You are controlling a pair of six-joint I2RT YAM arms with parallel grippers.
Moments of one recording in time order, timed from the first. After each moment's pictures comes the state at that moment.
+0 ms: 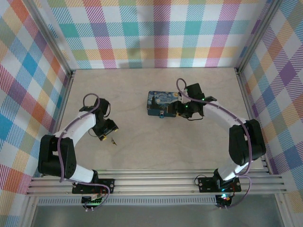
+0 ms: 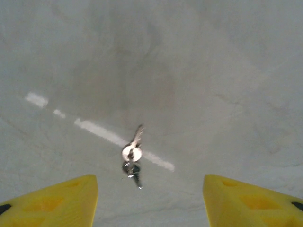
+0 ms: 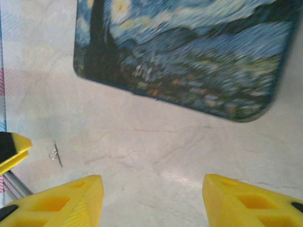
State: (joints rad) left arm -0.16 1.44 0.90 -0.89 0.10 -0.83; right arm 0.40 1.62 1.13 -0.49 -0.48 0.49
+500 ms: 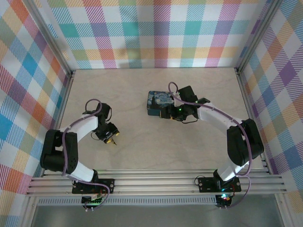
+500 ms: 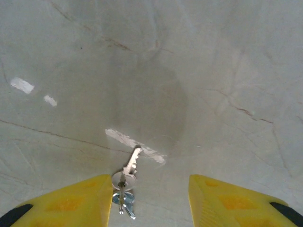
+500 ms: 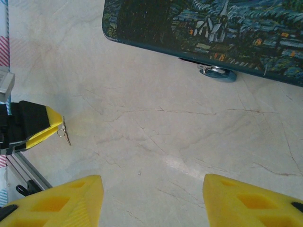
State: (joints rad) left arm -0.16 1.53 0.84 -0.76 0.15 -0.87; right arm 0.48 1.63 1.13 -0.49 -0.49 0.49
